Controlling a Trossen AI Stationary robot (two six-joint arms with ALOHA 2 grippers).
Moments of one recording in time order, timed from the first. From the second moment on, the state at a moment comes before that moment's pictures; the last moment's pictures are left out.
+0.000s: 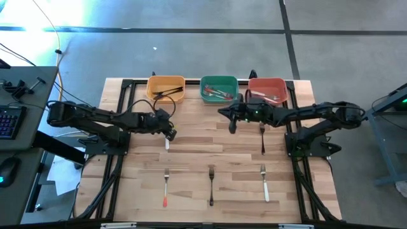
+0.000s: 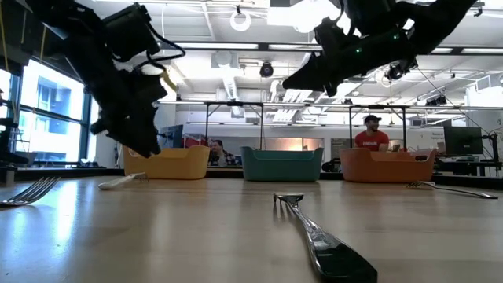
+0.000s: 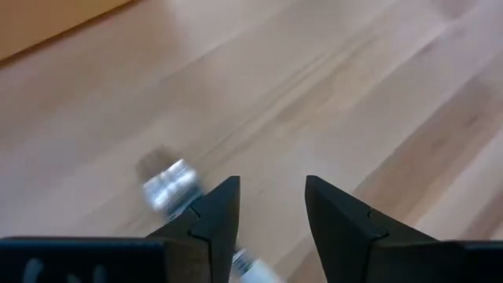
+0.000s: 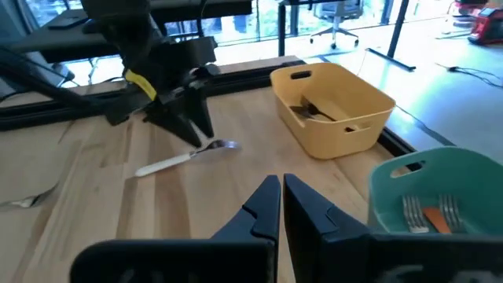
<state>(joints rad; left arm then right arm) 0.10 1.21 0.51 -0.29 -0.33 -0.74 -0.23 1.34 0.62 0.47 0.02 0.05</state>
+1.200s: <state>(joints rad) 0.06 1.44 0.49 0.12 -0.40 -0.55 -0.07 1.49 0.49 0.73 0.07 0.13</state>
